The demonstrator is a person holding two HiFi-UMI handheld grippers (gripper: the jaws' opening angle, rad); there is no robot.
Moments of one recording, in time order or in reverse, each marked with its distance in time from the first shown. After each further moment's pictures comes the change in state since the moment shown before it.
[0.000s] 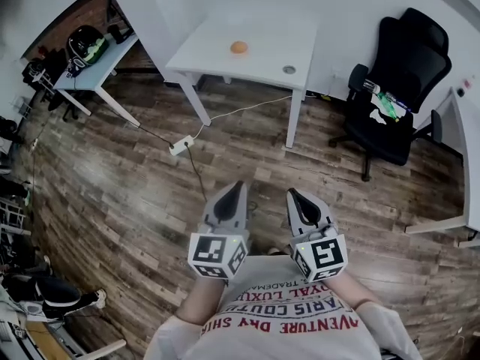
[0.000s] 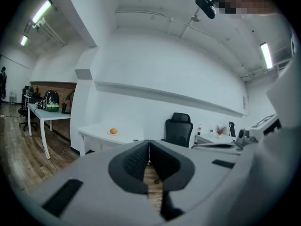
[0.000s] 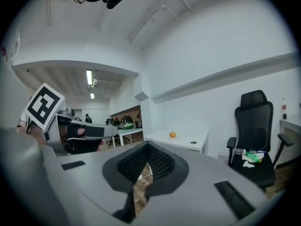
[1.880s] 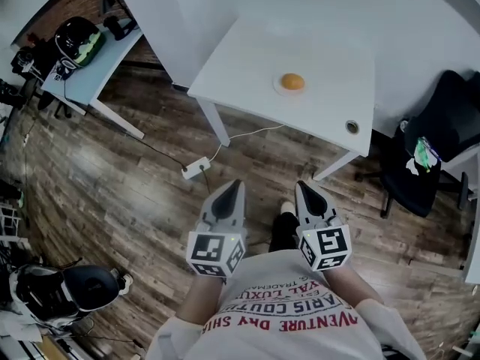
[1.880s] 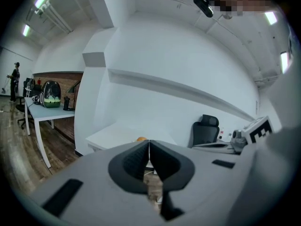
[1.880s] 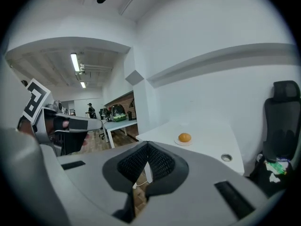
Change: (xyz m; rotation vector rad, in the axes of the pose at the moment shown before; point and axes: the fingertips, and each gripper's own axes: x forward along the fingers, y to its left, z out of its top) left arm 0.227 0.349 0.071 -0.070 0.064 0.041; right arm 0.425 -0.024 0.030 0.014 0.157 -0.037
